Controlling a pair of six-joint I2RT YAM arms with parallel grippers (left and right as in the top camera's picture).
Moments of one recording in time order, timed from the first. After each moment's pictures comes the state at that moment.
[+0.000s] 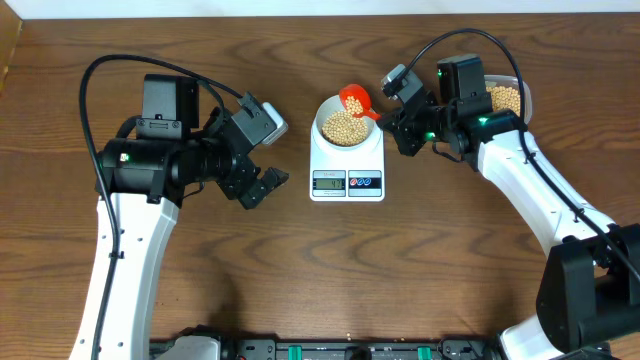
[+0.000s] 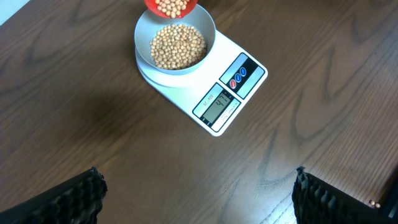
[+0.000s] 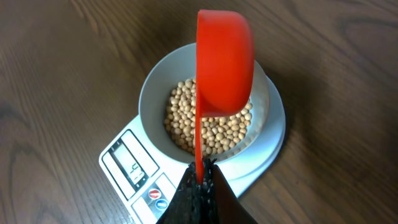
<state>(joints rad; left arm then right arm) -0.09 1.33 1.38 -1.12 0.50 0.72 0.28 1.72 1.24 -0.39 -0.55 -0.30</state>
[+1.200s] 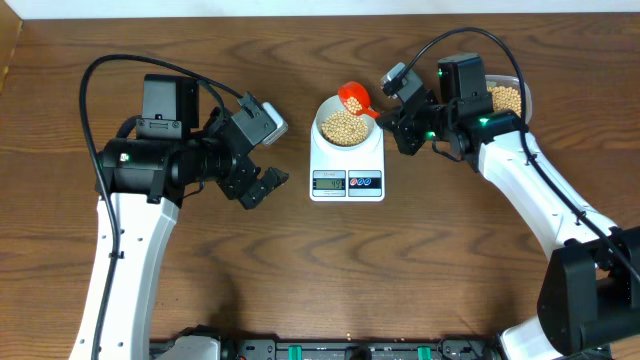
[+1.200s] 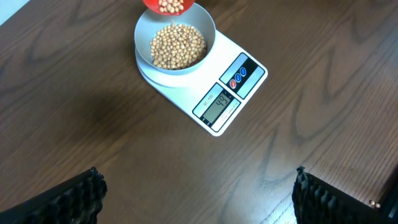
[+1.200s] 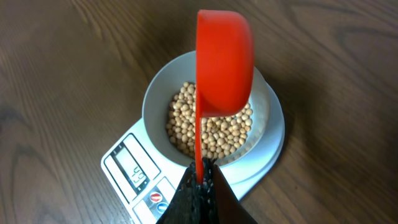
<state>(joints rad) -0.09 1.33 1.38 -1.12 0.50 0.72 0.28 1.71 1.24 -0.38 -0.55 -0.30</state>
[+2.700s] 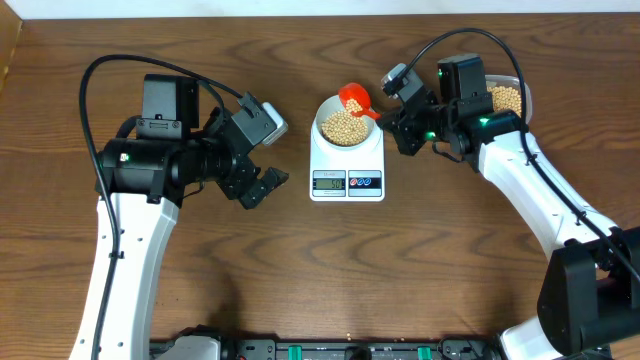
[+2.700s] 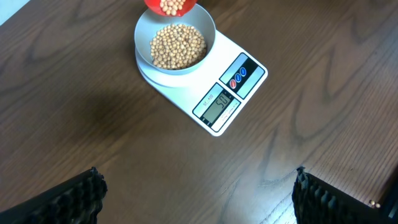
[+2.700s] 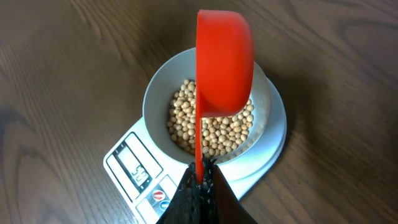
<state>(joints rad) -0.09 1.33 1.38 -1.12 0.50 0.72 0.28 1.71 1.24 -0.39 -0.55 -0.27</state>
